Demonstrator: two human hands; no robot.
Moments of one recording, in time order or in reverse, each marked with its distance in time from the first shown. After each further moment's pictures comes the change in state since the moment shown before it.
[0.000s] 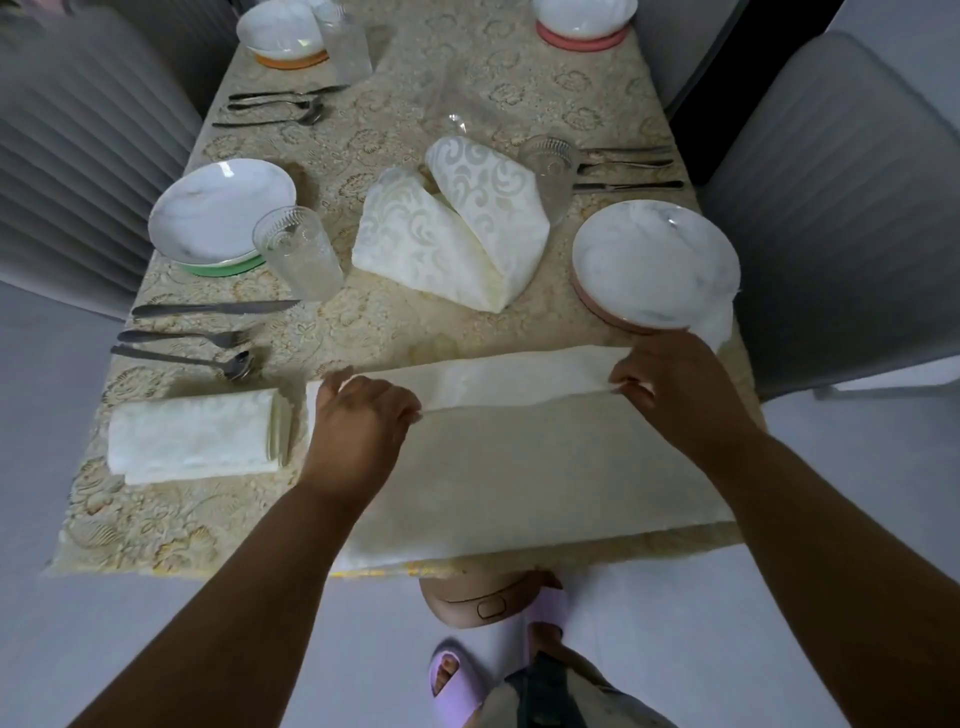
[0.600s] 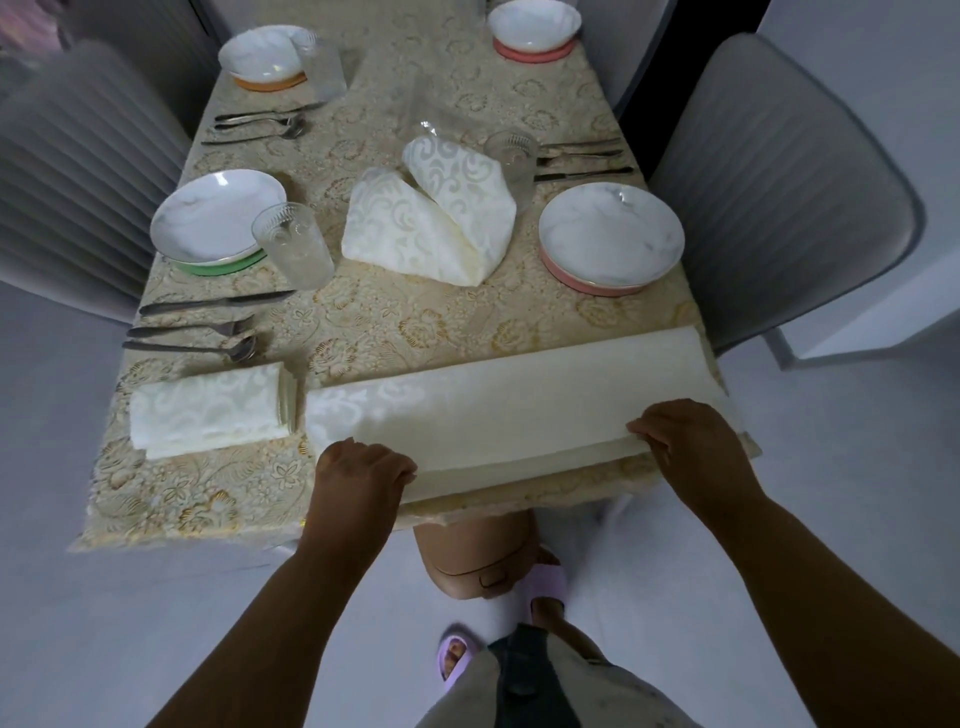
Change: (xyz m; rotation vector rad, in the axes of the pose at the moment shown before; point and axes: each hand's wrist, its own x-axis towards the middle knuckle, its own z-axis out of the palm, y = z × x) left_hand -0.102 0.017 -0.009 -0.041 -0.095 0.073; right_hand -0.132 -0.042 0.003 -0.038 0.081 0.187
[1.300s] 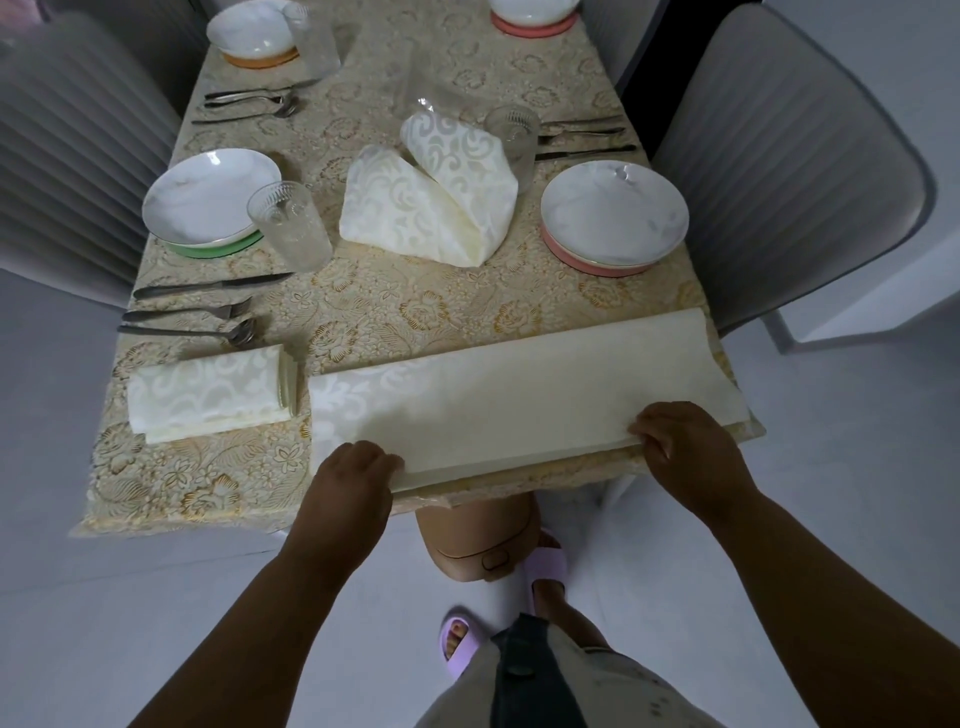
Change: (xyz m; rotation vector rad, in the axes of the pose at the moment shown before) left_hand -0.026 -0.011 0.007 0.017 -0.013 0.035; right_hand -0.022 0.000 0.022 0.035 -0.082 0.118
